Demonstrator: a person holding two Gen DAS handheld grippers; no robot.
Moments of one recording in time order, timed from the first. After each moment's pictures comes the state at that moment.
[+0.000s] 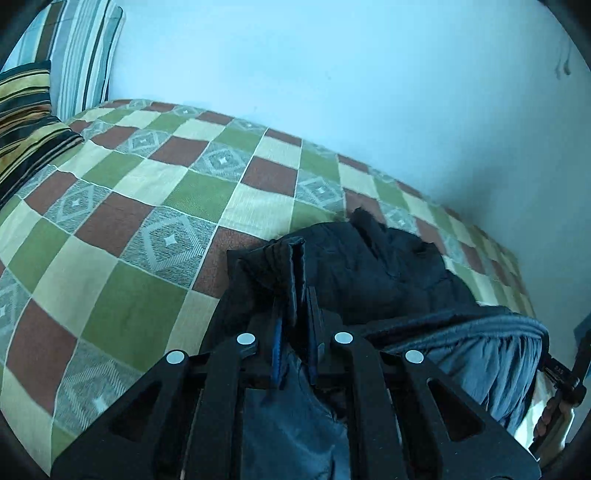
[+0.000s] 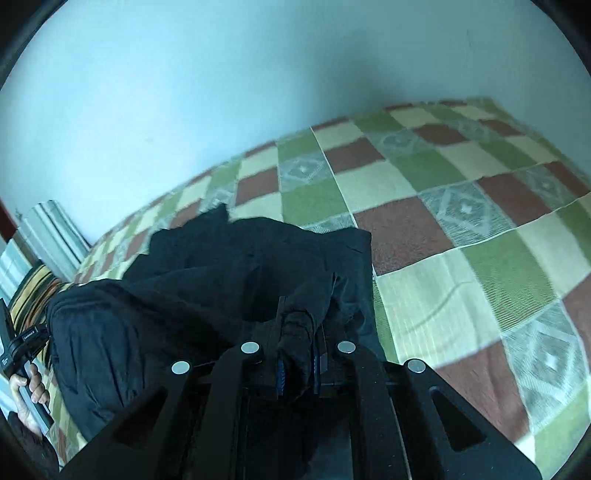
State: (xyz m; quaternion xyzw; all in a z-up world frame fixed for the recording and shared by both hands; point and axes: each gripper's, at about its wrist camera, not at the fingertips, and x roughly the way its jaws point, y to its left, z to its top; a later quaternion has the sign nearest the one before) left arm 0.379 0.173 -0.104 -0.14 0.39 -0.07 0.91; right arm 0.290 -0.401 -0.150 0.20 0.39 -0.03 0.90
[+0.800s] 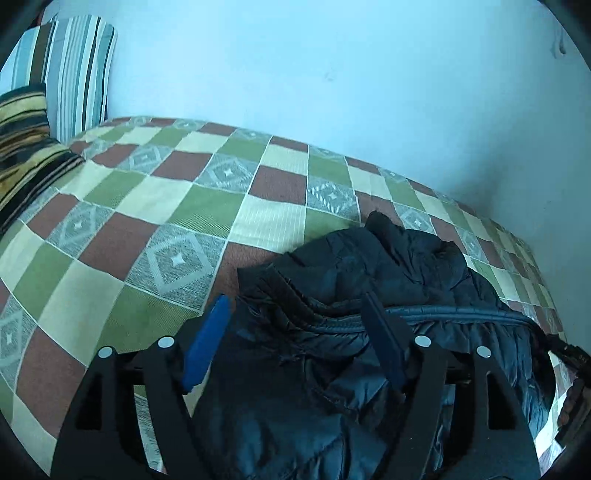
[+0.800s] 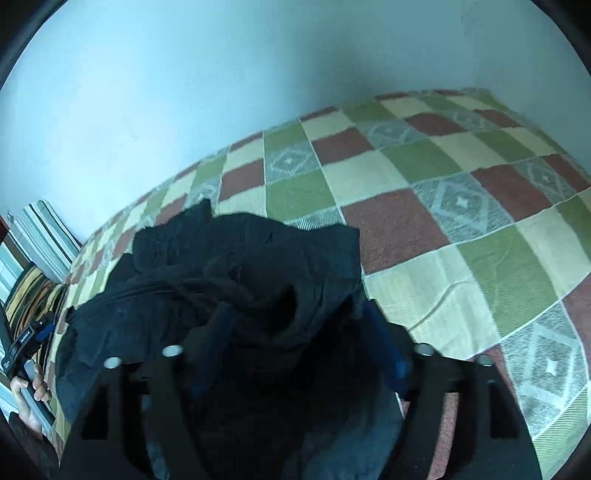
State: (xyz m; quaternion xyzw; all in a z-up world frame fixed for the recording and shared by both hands) left arm 0.386 0.171 -0.105 -0.10 0.37 -0.06 0.92; right arm 0.292 -0.410 -0.146 0.20 0.39 -0.04 0.90
